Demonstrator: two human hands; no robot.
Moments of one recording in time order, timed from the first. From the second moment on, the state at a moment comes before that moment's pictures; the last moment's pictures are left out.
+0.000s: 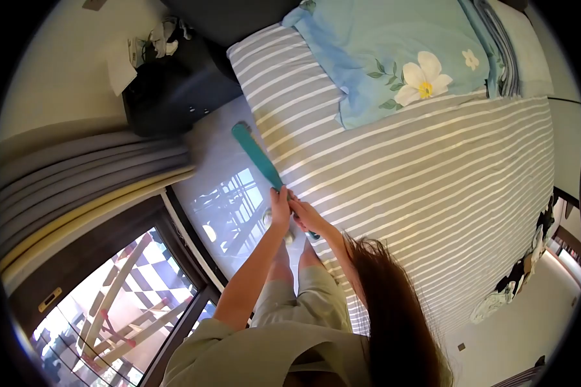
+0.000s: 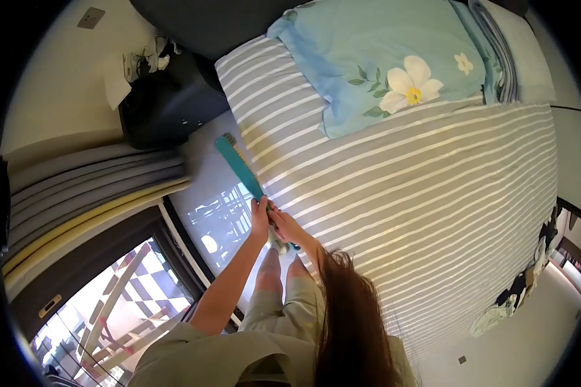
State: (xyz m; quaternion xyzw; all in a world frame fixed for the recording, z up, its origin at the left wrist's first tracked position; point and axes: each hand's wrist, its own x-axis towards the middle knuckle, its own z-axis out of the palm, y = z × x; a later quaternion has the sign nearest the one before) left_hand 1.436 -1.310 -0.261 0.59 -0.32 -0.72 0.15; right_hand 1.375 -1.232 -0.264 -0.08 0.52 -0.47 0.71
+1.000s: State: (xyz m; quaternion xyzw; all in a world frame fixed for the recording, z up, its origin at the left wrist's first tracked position) left_hand 1.616 -1.345 -0.190 0.51 -0.29 -0.81 0.07; right_hand 1.585 -1.256 -0.196 0.08 0.62 -0.47 0.62
